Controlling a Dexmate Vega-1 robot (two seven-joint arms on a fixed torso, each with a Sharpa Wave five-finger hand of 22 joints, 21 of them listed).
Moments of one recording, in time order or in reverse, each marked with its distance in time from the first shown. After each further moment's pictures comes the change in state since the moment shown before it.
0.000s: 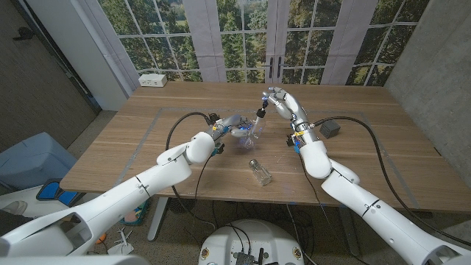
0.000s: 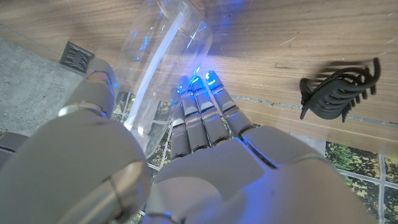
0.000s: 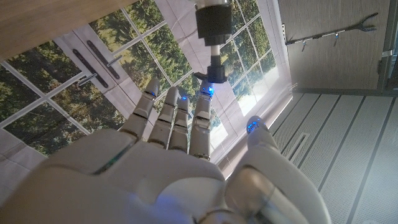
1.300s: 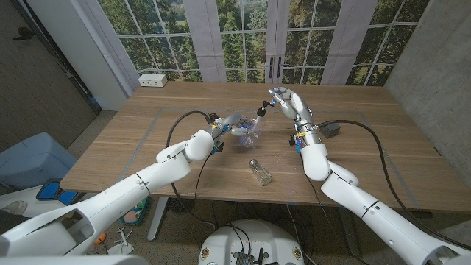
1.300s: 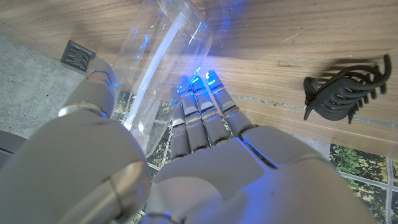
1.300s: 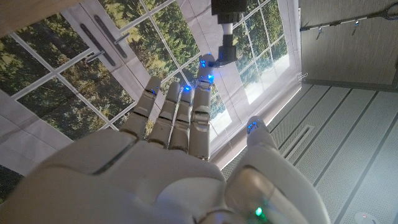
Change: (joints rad) left arm -0.018 -0.007 -0.004 0.038 -0.014 -0.035 -0.004; left_hand -0.005 0.005 0.001 -0.001 0.003 0.000 0.000 -0.006 0.000 0.000 0.000 -0.002 0.000 0.000 0.000 0.000 0.000 0.000 0.000 0.007 0.000; right arm -0.003 -0.002 -0.011 0.020 -0.037 0.015 -0.128; right_hand -0.009 0.009 -0.001 -0.018 -0.010 0.291 0.050 0.170 0.113 0.155 0.014 0.056 -0.002 0.079 -0.019 0.039 0.007 0.025 -0.004 0.000 0.000
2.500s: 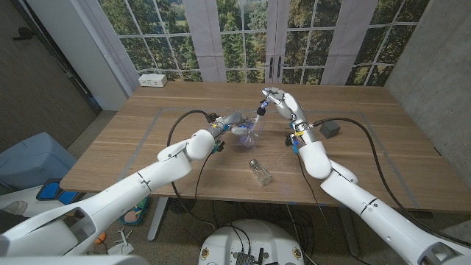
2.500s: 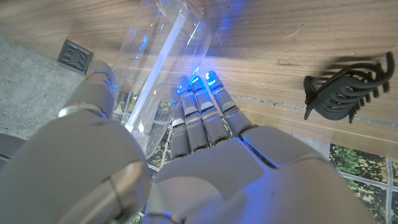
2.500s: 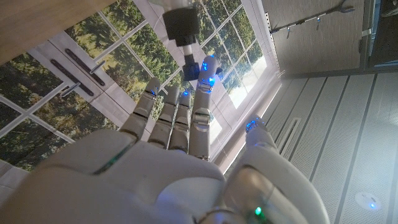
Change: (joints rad) left arm -0.012 -0.006 0.009 0.010 0.003 0.009 -0.012; left_hand 0.000 0.000 -0.002 0.002 0.001 0.000 0.000 -0.002 0.006 0.004 -0.004 -0.003 -0.001 0.000 0.000 0.000 0.000 -0.004 -0.004 0.004 0.000; right arm 0.026 0.011 -0.002 0.036 0.105 0.130 0.144; right_hand 0.009 0.009 0.013 -0.012 0.000 -0.151 -0.020 -0.043 0.031 -0.091 -0.012 -0.039 0.005 -0.069 0.008 -0.030 -0.006 -0.029 -0.007 -0.019 0.000
